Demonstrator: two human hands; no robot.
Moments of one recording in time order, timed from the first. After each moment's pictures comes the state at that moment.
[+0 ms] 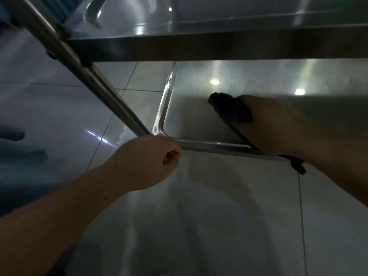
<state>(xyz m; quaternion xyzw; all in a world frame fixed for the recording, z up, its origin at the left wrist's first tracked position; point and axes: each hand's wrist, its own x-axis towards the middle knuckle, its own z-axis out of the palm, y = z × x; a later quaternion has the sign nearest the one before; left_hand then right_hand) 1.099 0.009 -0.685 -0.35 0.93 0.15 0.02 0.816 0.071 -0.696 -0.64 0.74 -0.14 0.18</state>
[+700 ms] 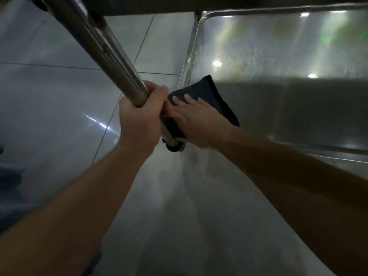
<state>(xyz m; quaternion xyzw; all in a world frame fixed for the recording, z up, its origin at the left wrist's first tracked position) 1.107 -0.067 -0.731 -0.44 0.56 0.52 -0.47 0.958 -0.052 -0.799 -0.80 0.58 -0.05 0.16</state>
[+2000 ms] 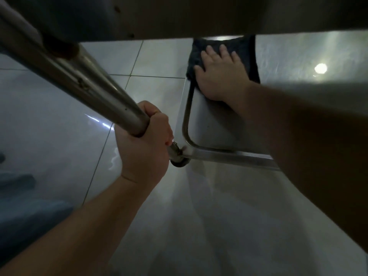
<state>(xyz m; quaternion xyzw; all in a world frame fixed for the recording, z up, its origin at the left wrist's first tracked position) 1.095 -0.069 -0.740 -0.42 0.53 0.51 -0.53 0.890 -0.185 -0.819 -0.62 0.77 -0.08 0.14</state>
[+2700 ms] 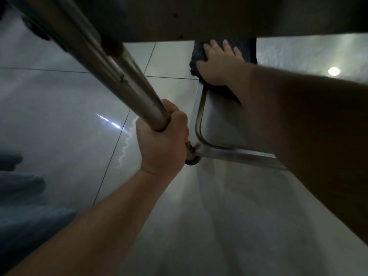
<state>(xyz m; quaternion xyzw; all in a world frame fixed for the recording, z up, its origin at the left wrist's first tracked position) 1.098 -0.070 -0.741 -0.44 0.52 0.51 -0.52 0.903 -0.225 -0.801 -0.61 0.76 -0.06 0.21</state>
